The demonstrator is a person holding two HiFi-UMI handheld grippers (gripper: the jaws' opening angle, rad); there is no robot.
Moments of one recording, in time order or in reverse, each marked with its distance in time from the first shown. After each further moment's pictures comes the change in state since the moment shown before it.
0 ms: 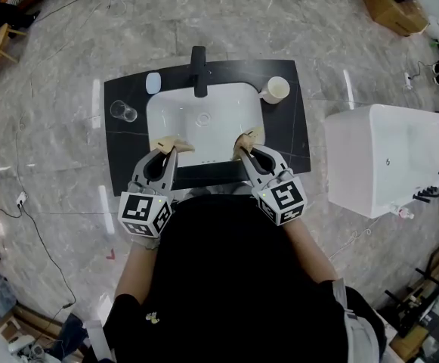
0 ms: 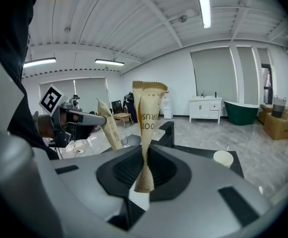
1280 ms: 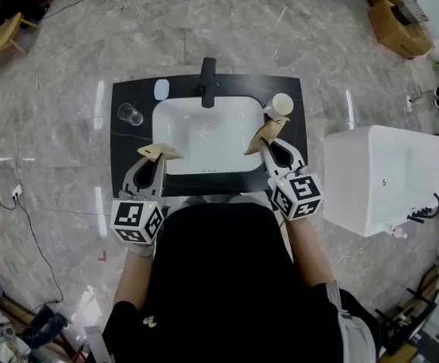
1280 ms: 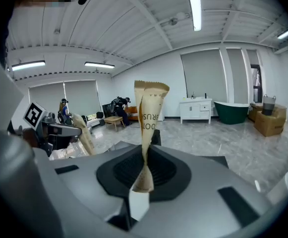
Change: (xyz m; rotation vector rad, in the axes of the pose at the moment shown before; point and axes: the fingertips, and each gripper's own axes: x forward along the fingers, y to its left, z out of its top) left arm -0.031 0.033 0.009 -0.047 -0.023 0.145; right arm 0.000 -0.052 0.044 0.052 -0.018 -0.093
